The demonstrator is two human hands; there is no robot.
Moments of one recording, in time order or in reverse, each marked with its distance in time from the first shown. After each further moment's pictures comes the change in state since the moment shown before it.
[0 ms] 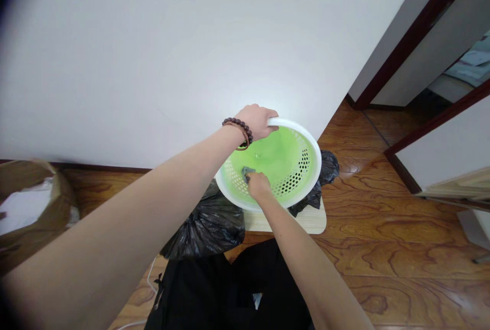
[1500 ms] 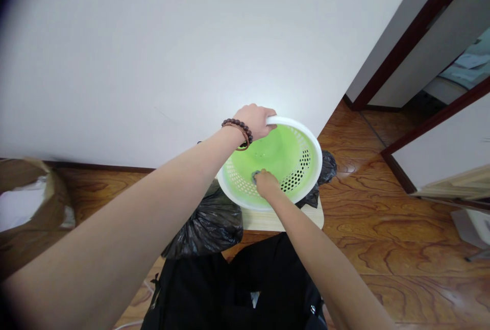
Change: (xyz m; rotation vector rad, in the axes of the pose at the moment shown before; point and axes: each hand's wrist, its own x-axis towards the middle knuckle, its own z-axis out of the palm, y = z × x) left_hand -0.002 0.002 -0.001 -0.027 0.003 -0.078; right_hand 0.004 0.034 -0.008 -0.119 -0.033 -0.092
